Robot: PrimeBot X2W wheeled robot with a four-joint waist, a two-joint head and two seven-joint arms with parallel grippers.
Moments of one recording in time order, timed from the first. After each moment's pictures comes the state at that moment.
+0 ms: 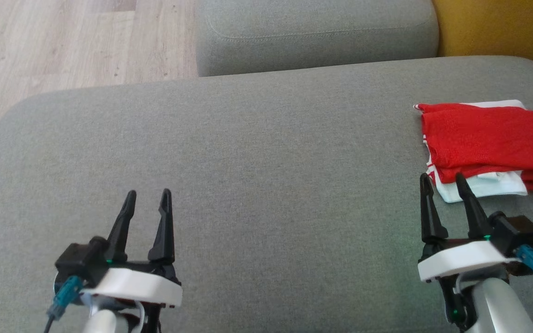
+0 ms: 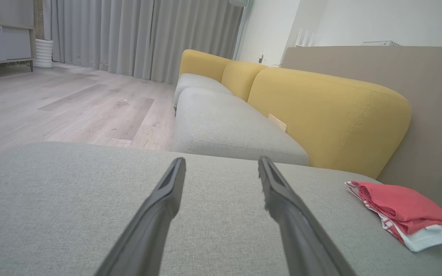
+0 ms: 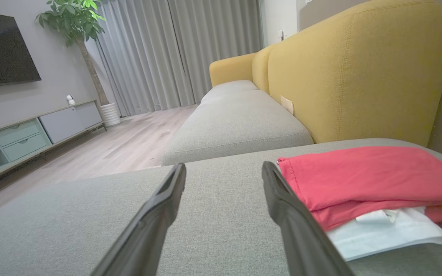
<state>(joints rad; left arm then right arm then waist) 0.02 0.05 -0.18 0.09 -0.30 -0.03 -0.26 -0.10 -0.05 0.03 0.32 0.20 0.13 -0.23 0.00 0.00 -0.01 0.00</state>
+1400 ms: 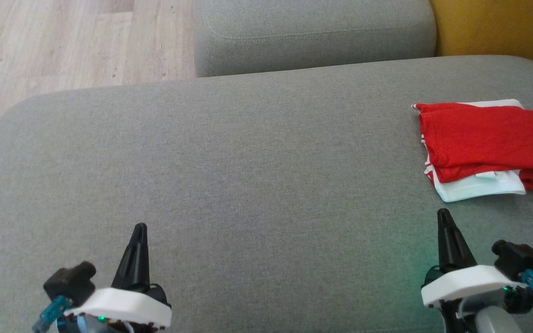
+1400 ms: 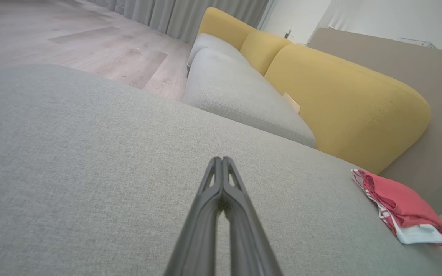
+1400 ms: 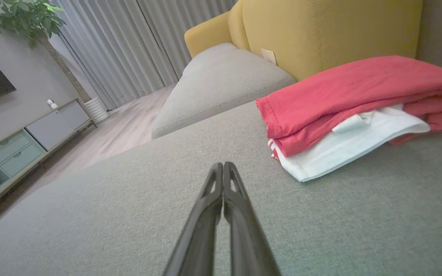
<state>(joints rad) 0.09 0.05 -0.15 0.17 -0.46 -0.04 -0.22 -0.03 -0.05 0.02 0.40 0.37 0.13 -0.20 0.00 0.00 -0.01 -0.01</state>
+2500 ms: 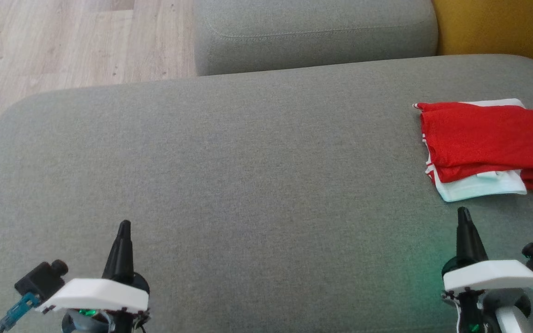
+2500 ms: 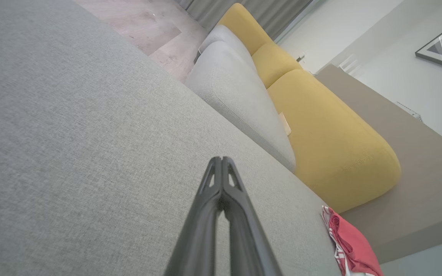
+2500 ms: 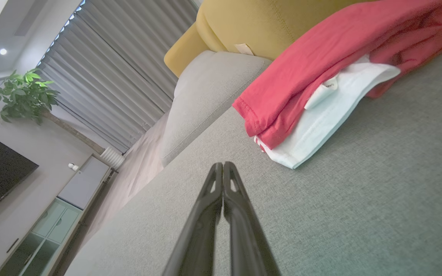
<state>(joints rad) 0.05 0.05 -0.10 0.20 -0.80 -0.06 -0.14 -0.04 -0.05 -0.02 0.36 0.72 0.13 -0.11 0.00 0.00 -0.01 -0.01</state>
